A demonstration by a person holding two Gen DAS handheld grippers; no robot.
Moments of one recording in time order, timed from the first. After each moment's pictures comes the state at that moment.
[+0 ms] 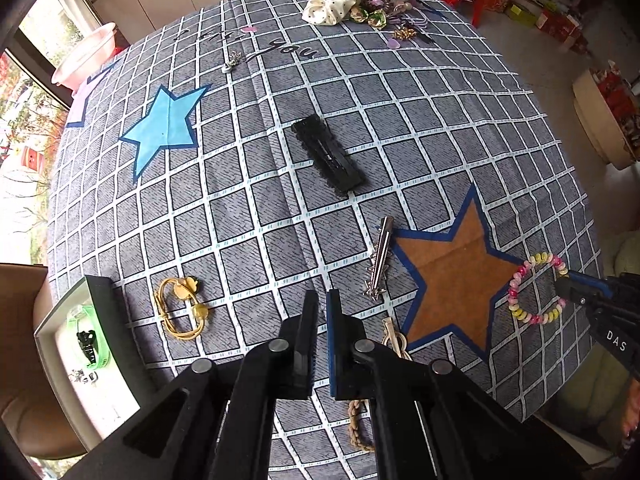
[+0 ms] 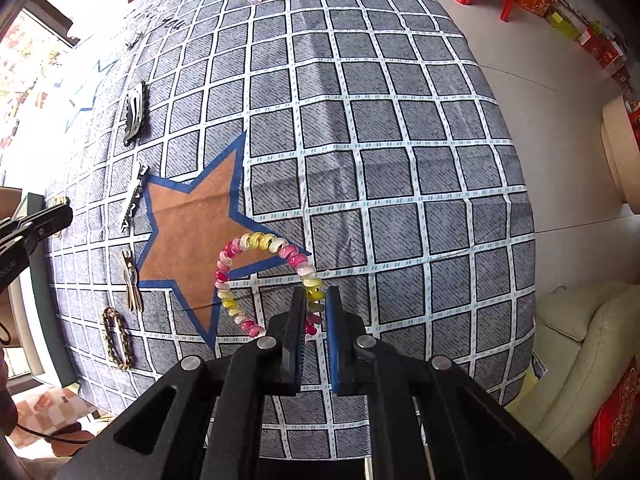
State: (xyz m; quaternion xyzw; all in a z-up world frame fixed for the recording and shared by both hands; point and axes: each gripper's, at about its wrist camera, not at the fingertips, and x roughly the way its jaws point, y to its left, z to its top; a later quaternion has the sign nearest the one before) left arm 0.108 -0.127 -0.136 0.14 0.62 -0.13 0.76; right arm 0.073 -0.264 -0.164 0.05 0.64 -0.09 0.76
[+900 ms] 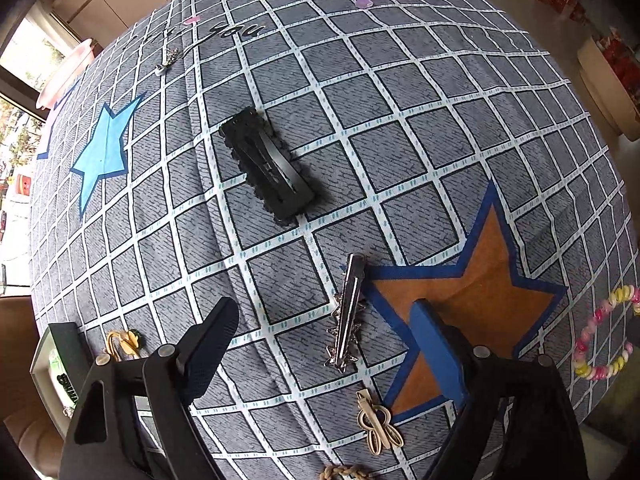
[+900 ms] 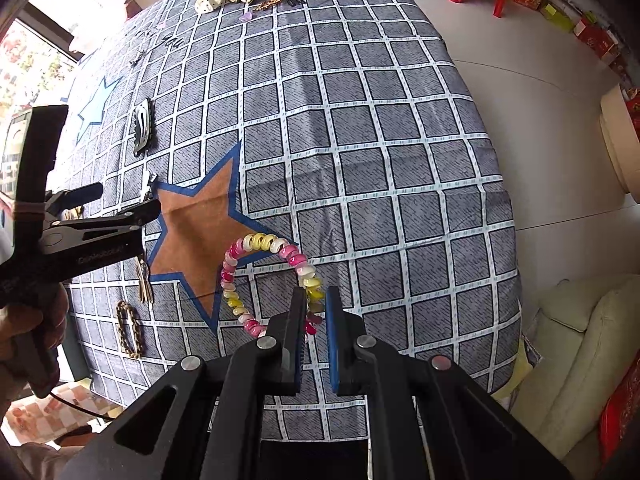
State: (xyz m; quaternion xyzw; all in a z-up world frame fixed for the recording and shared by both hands) left arm 0.154 -0.161 -0.212 0.18 0.64 -0.14 0.74; right arm 0.034 -0.281 -0.131 0.07 0.63 -0.09 0.77
